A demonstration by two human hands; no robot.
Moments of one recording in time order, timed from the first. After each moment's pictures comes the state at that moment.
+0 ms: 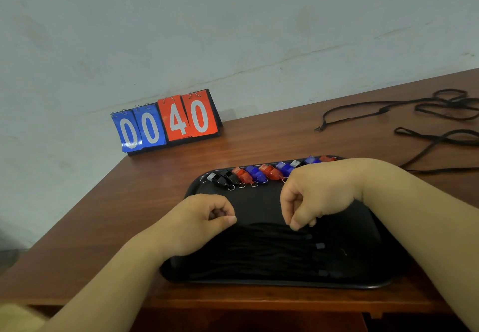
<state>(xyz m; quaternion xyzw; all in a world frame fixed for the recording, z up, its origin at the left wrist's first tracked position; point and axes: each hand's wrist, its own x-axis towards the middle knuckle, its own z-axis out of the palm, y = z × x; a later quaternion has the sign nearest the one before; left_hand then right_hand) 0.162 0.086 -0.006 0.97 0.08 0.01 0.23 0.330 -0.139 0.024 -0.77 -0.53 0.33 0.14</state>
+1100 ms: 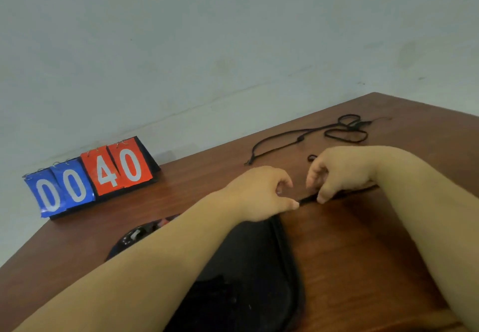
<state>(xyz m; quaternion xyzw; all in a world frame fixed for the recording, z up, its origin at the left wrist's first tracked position) 0.352 -0.100 0.034 0.99 -0.11 -0.05 0.07 0.444 -0.301 0.026 -0.91 -0.34 0.18 0.16</state>
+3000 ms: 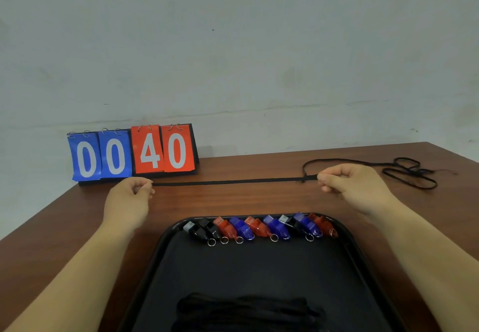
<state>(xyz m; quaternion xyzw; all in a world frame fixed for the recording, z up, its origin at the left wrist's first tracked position) 0.259 0.223 -0.006 0.78 0.34 0.35 0.39 0.432 -0.169 0.008 -0.77 -0.13 0.01 0.62</state>
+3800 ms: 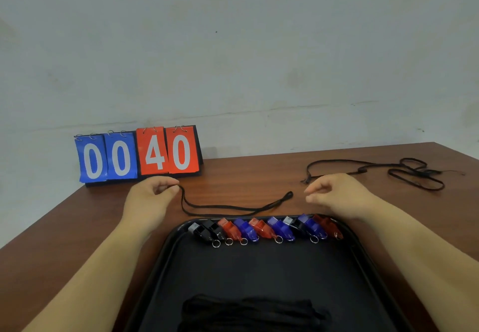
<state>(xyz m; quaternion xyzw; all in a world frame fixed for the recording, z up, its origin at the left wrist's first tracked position) 0.258 0.194 0.003 0.80 0.26 0.33 0.43 0.440 -0.152 0.001 -0.90 -0.24 0.04 0.37</state>
